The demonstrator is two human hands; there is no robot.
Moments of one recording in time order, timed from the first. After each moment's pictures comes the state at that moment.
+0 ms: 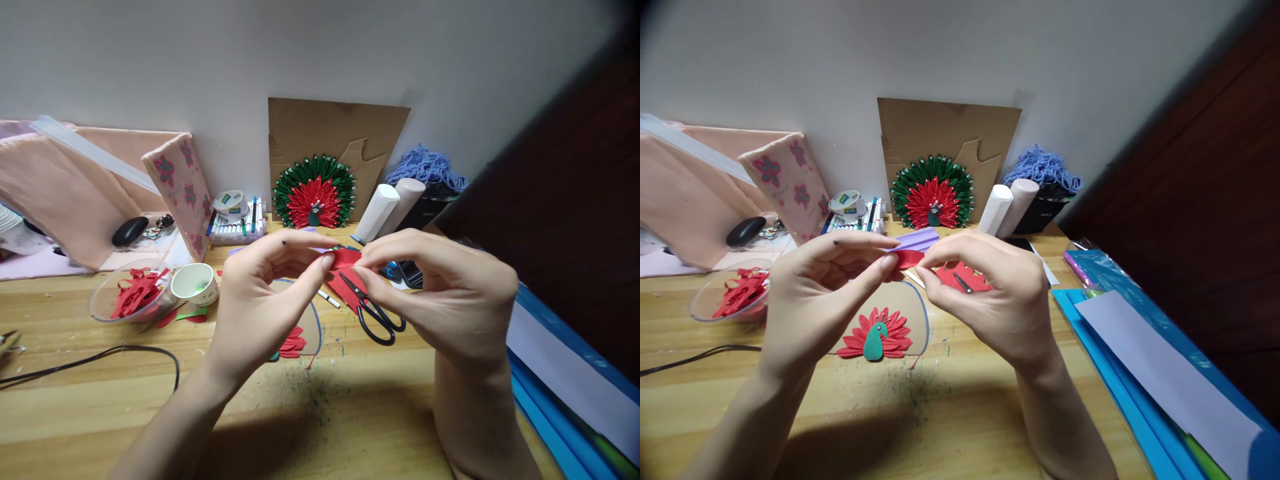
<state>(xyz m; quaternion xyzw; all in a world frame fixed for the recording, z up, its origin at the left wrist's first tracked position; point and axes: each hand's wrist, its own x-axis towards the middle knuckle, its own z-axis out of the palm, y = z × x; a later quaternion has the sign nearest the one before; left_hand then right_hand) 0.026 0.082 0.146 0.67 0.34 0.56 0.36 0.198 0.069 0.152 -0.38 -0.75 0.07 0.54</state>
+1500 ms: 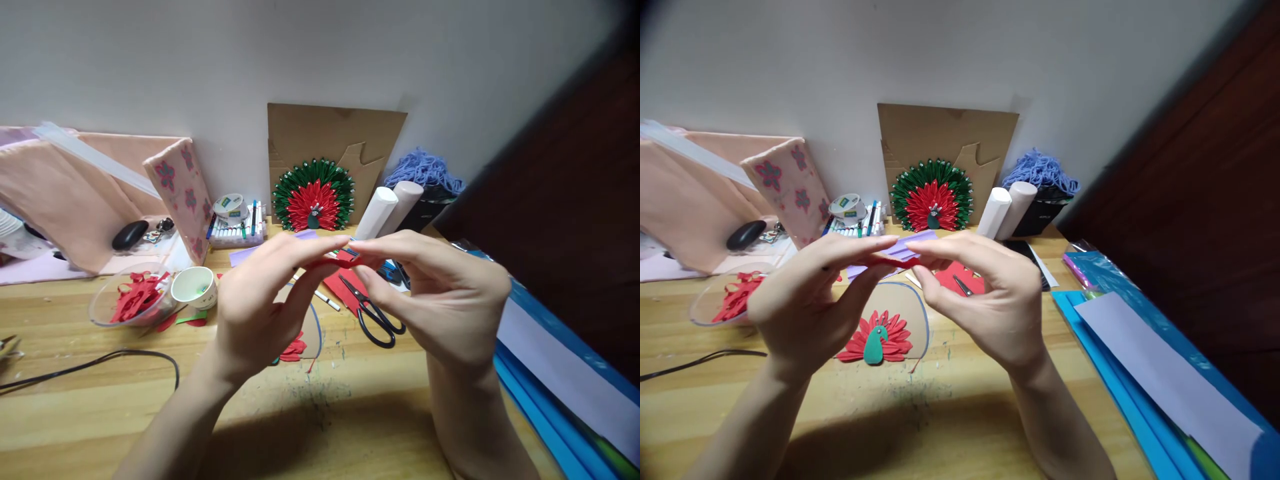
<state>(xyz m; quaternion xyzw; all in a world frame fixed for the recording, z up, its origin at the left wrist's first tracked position) 0.022 0.083 0.143 0.73 0.31 0.57 0.21 0.189 0.070 0.150 -0.37 -0.71 0.10 0.60</state>
